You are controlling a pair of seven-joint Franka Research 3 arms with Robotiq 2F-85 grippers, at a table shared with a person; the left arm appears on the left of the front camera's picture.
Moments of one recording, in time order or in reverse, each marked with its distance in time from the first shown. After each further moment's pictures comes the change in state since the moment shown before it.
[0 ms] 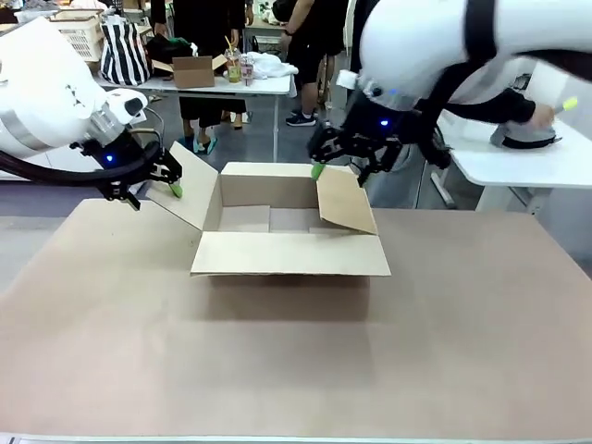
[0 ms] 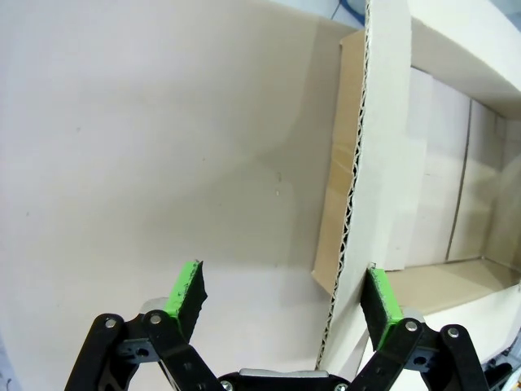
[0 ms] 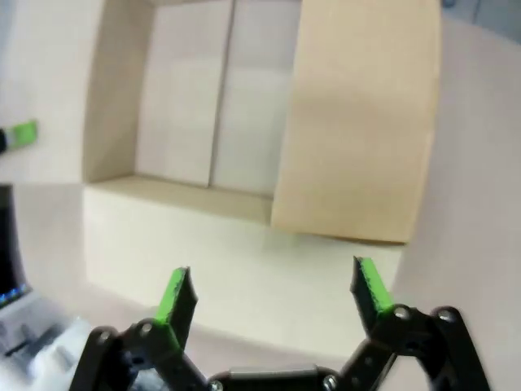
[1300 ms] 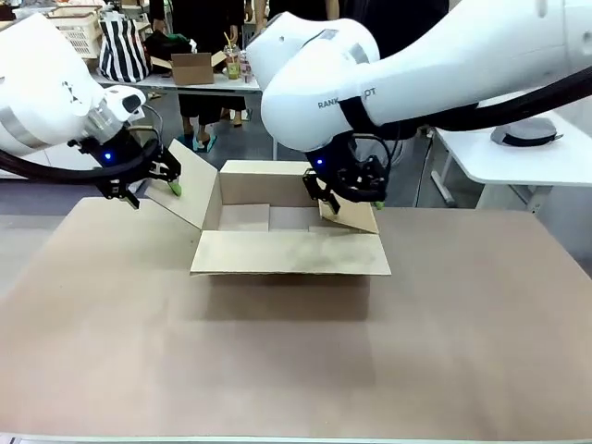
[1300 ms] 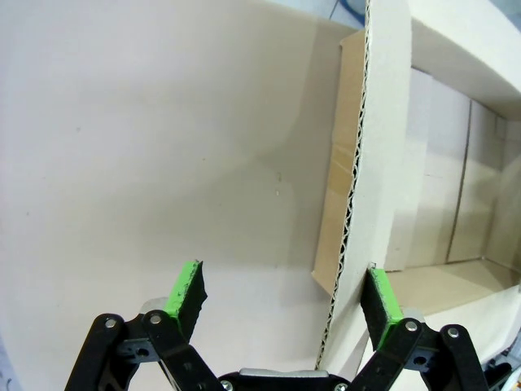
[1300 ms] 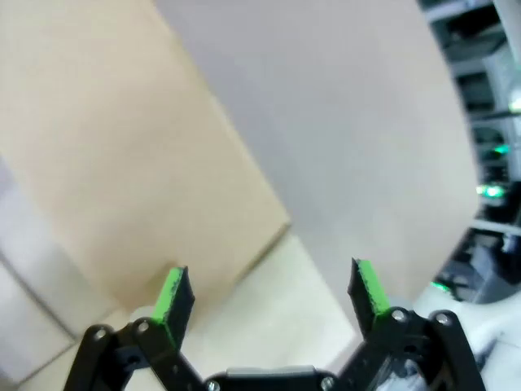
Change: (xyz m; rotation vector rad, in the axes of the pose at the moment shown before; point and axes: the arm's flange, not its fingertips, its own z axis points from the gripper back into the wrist) left arm 0.000 0.000 0.000 0.000 -0.001 0.000; right arm 0.029 0.039 -0.091 -0.751 0.057 -0.560
